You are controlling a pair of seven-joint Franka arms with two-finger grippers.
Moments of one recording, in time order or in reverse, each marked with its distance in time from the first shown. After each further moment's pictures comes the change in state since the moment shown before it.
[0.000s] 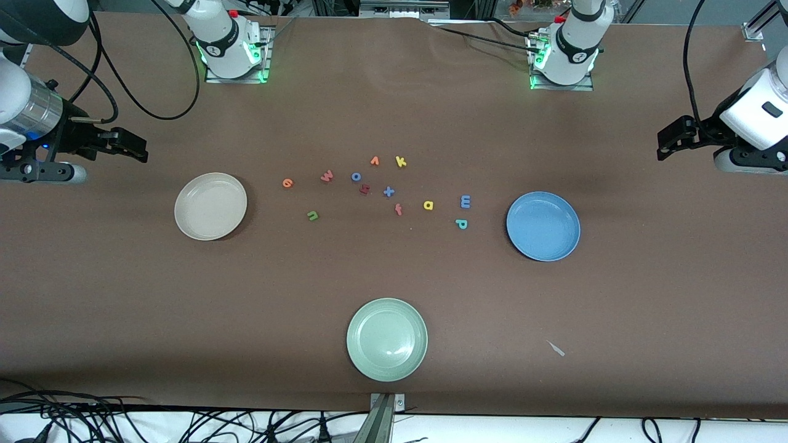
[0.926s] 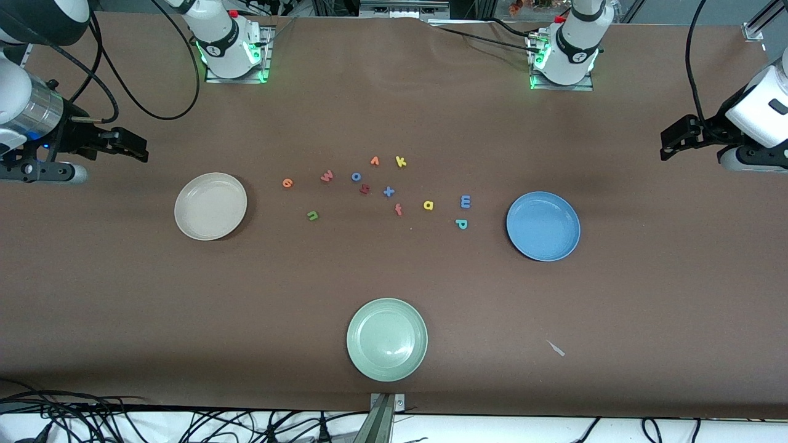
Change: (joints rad) left arm 0.005 0.000 0.002 0.012 0.000 0.000 -0.001; right arm 0.001 0.001 0.002 0.000 0.000 -0.003 0.000
